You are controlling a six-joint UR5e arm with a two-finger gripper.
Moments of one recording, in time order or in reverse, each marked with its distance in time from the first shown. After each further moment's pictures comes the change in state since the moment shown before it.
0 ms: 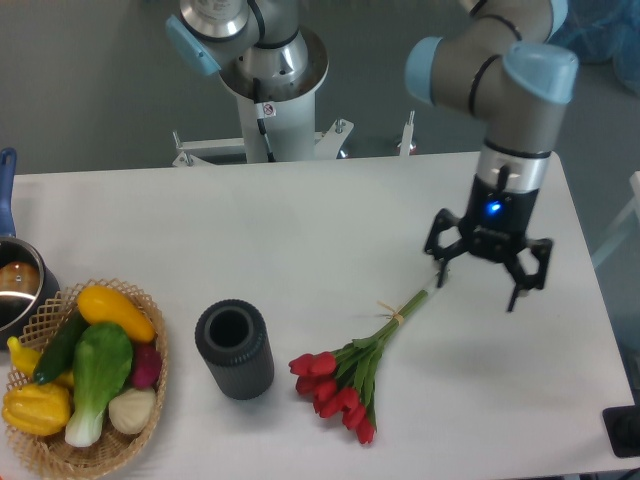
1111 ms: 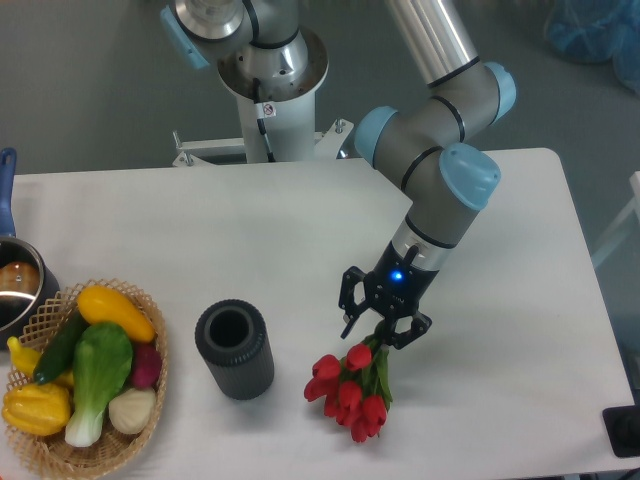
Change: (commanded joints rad) arm -0.175 -0.141 -0.071 0.037 -0.292 -0.092
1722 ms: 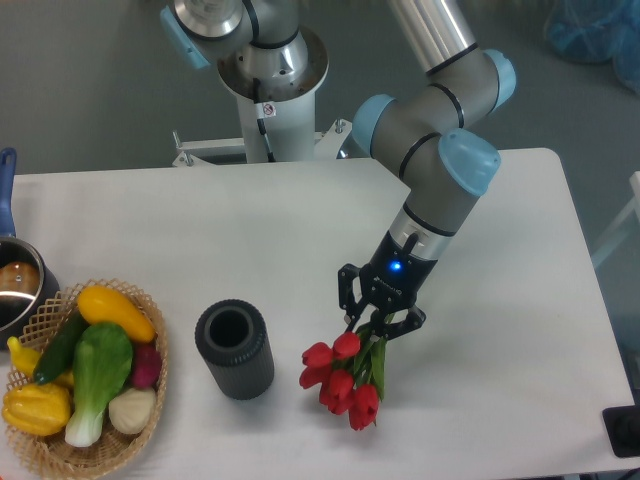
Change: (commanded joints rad) arm -0.002 0.015 -0.015 -0.005 -0.049 -0.034
